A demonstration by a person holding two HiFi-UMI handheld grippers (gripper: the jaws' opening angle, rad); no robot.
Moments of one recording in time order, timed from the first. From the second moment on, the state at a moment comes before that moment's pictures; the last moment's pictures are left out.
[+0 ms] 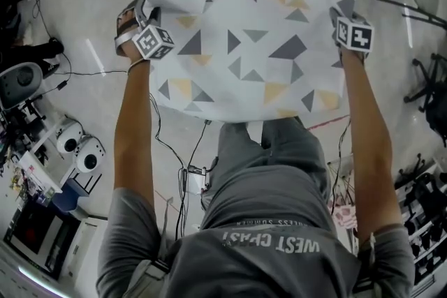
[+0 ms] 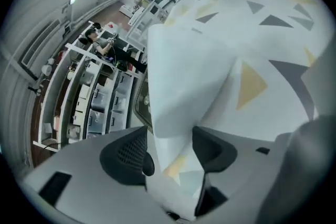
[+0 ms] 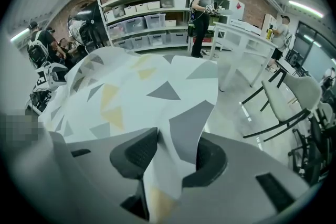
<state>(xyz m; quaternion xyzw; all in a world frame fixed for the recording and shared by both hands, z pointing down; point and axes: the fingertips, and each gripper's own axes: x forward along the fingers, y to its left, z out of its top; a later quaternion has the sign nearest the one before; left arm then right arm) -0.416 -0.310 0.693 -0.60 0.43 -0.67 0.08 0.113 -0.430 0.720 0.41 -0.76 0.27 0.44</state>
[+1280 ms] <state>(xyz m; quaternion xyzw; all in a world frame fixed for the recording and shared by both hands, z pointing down) -0.314 -0.238 0.719 -0.70 0.58 -0.30 -0.28 0.130 -0.448 0.697 0.34 -0.75 0.53 0.18</state>
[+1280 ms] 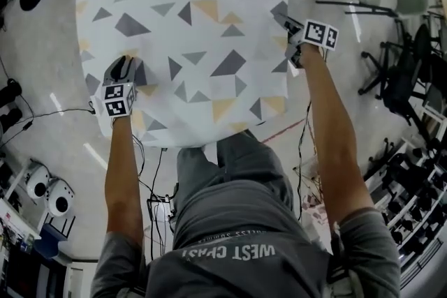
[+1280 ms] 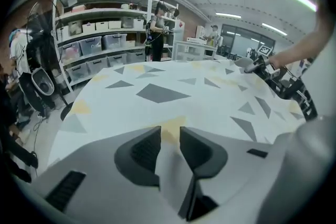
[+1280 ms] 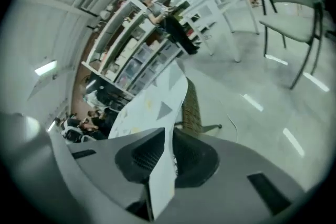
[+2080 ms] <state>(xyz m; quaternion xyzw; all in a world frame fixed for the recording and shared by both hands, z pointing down) -0.314 -0.243 0.716 -0.69 0.60 -0.30 -0.27 0.162 -0.454 0.735 0.39 -0.74 0.50 0.25</state>
